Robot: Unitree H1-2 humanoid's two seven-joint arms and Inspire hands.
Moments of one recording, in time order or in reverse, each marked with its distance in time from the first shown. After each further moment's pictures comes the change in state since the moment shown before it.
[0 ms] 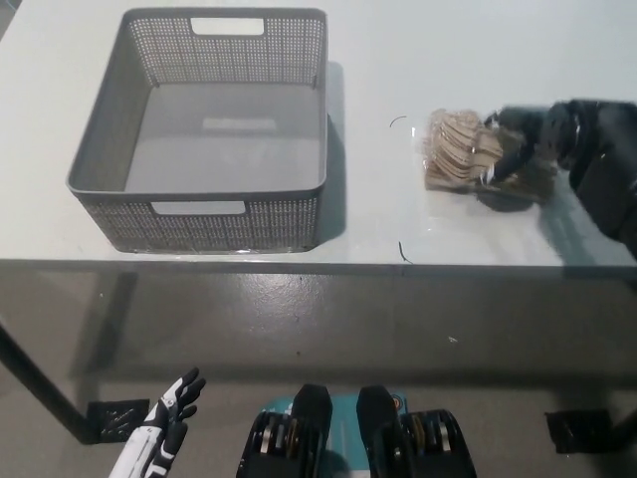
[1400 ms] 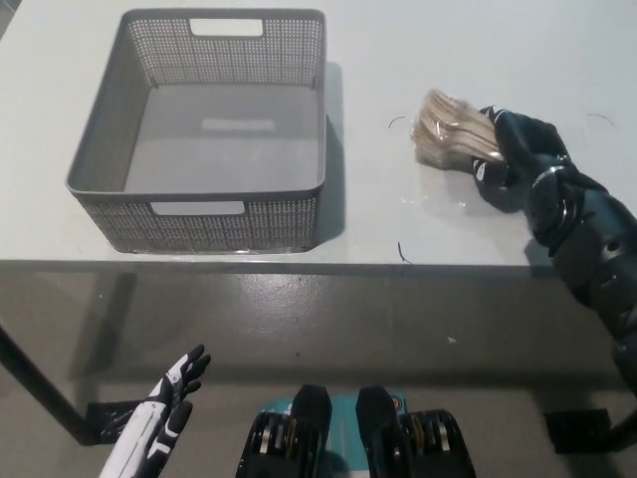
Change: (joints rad) left_arm -0.063 0.014 -0.001 0.011 0.004 -0.007 -0.011; right_arm 0.103 0.078 -0.225 0.187 0.069 -0.308 -0.655
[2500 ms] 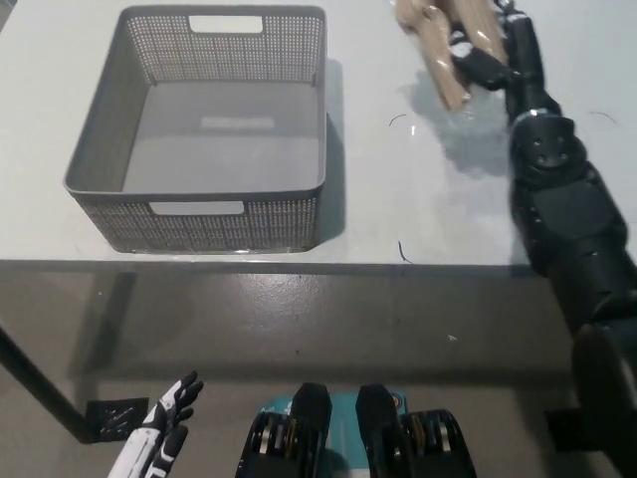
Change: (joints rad) left_arm 0.072 -0.010 0.009 0.008 0.018 -0.006 0.003; right_arm -0.025 0.135 -0.521 -0.280 0.439 -0.062 0.070
